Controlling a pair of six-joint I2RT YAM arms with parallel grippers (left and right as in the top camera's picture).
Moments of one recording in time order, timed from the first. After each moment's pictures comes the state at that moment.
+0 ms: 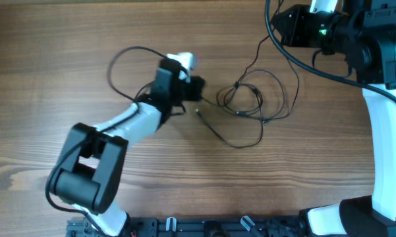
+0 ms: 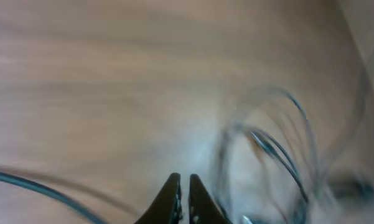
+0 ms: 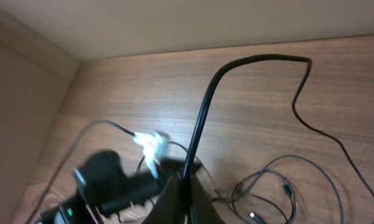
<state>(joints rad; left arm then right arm) -0.38 1.82 0.95 0.21 0.31 -0.49 0.16 1.60 2.03 -1.13 -0.40 0.26</state>
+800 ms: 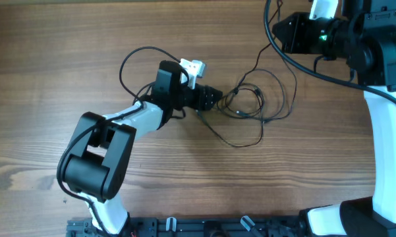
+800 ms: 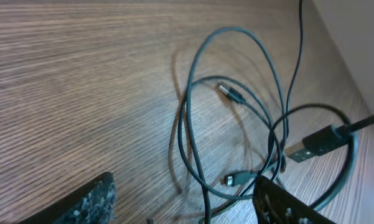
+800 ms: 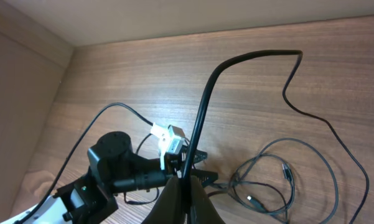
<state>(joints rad) -0.39 1.91 0.95 0.26 0.60 -0.28 0.16 1.59 2.03 -1.20 -0.40 0.24</state>
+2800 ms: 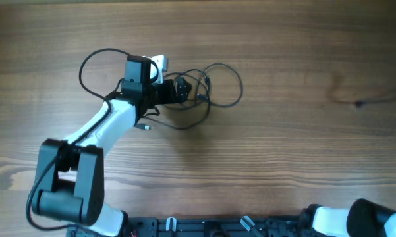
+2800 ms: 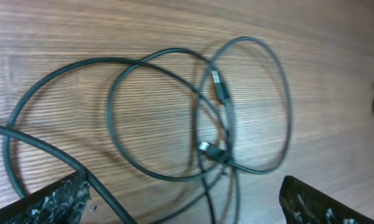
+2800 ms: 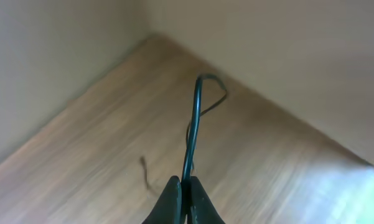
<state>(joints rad) -0.22 1.71 0.95 -0.12 0.40 -0.34 -0.38 1.53 2.35 -1.53 0.39 0.37</state>
